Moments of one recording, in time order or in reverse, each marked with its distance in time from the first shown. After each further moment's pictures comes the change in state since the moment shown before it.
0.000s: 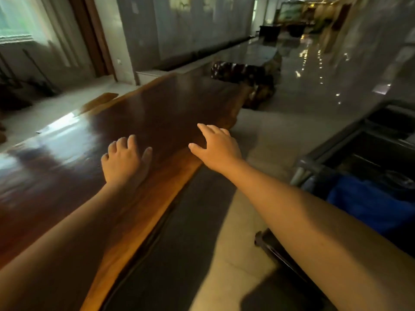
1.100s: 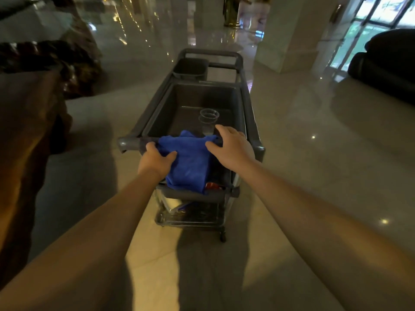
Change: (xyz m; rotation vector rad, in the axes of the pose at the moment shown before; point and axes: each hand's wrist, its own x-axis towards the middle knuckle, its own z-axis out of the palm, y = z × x) left_hand -0.151 0.410 0.142 -0.654 -0.889 0.373; right_hand -0.271 0.310 -0.141 -0.190 0.274 0.896
